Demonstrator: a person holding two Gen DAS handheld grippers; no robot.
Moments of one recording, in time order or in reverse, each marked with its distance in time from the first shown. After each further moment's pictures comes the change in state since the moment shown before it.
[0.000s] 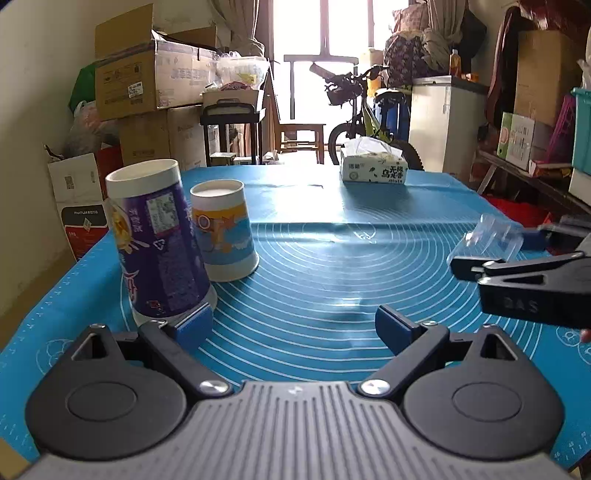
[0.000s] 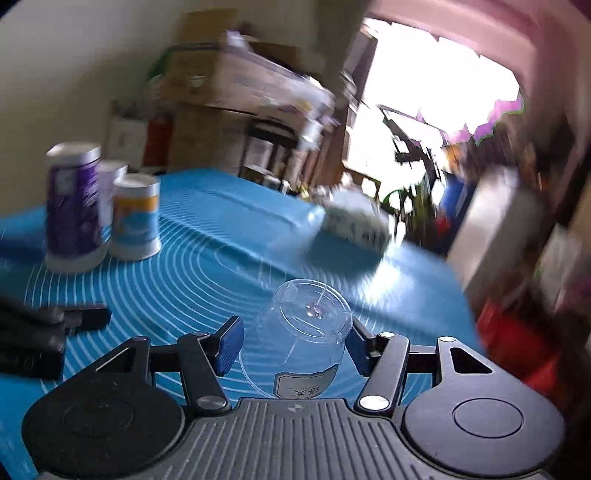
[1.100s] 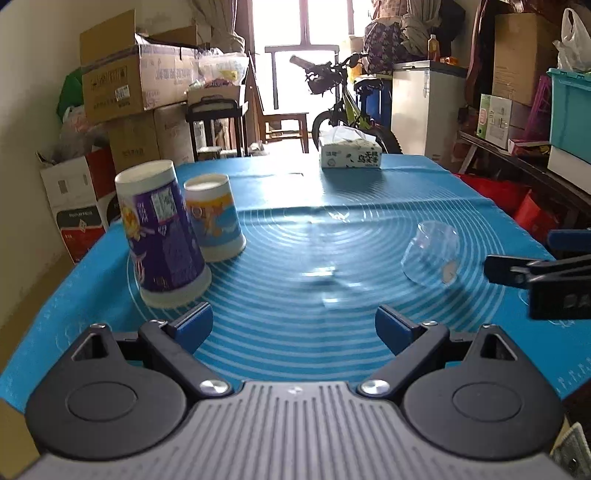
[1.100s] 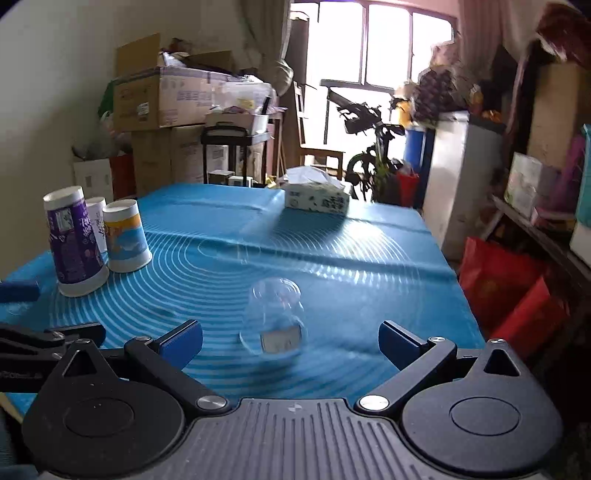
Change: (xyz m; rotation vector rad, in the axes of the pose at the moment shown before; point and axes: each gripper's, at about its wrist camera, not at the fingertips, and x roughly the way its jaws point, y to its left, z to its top) left arm -0.045 -0.011 -0.009 0.048 0.044 -0.033; right arm -0.088 -0.016 -0.033 0.194 0.000 -0.039
